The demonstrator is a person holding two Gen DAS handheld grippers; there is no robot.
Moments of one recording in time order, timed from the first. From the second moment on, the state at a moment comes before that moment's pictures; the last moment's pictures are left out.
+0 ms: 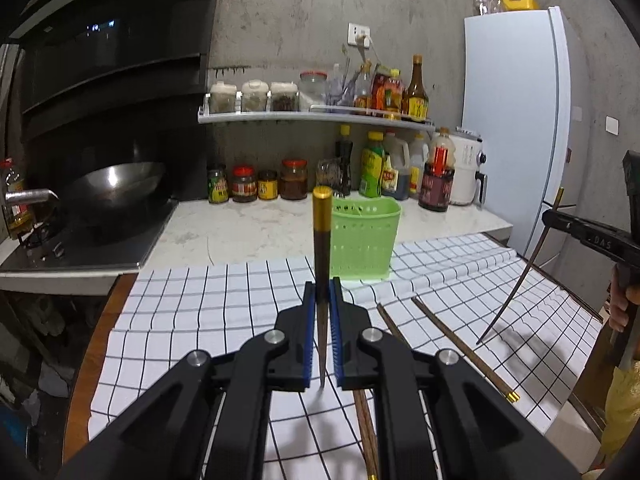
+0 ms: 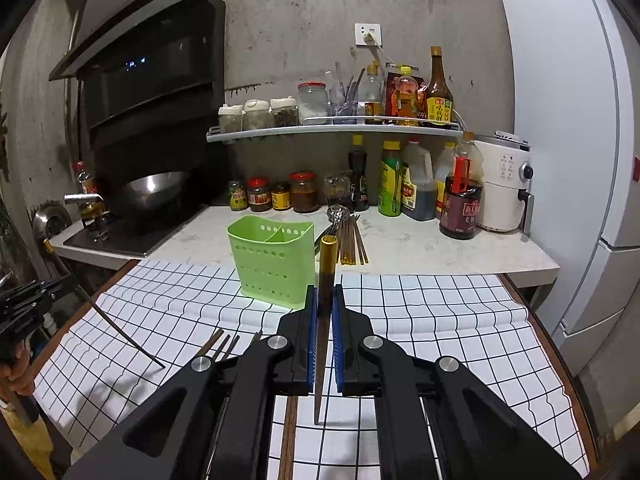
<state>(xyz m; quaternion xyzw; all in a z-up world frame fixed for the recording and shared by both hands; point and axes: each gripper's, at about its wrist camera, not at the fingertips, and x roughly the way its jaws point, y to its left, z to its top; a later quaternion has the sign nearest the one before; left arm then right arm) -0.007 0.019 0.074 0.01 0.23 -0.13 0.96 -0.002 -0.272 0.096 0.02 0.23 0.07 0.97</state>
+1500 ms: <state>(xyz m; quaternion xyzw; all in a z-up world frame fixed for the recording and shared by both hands) 0.215 -0.061 0.088 0.02 0.23 -0.15 0.96 0.206 -0.210 0.095 0.00 0.19 0.10 0.98</state>
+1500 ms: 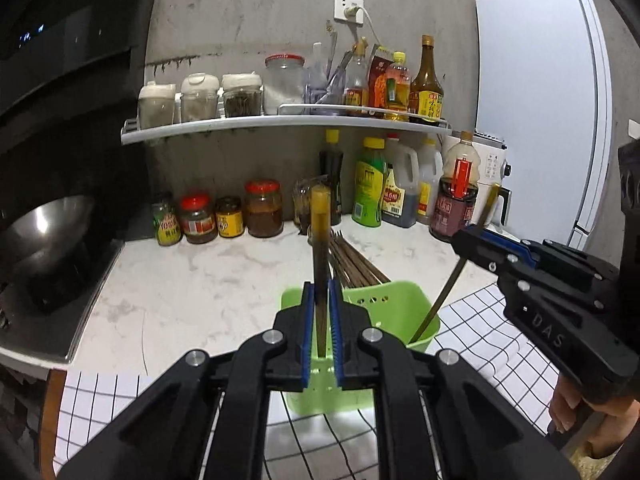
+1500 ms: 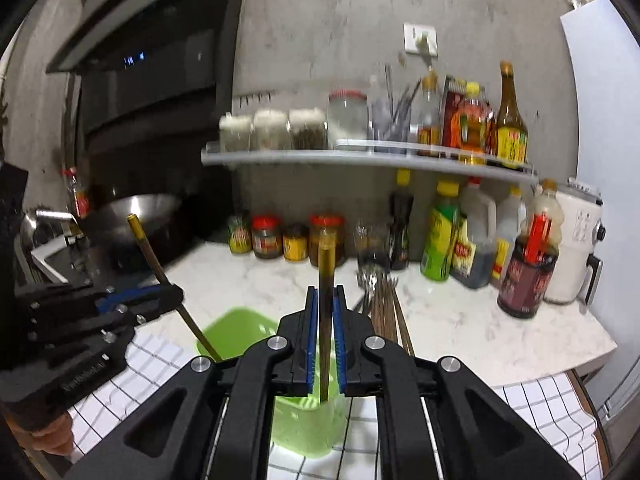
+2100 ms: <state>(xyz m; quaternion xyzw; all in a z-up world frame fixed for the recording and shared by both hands) 0.041 0.009 0.034 0.03 0.31 -0.09 0.95 0.020 -0.269 0.045 0.01 0.28 0.07 0.96</state>
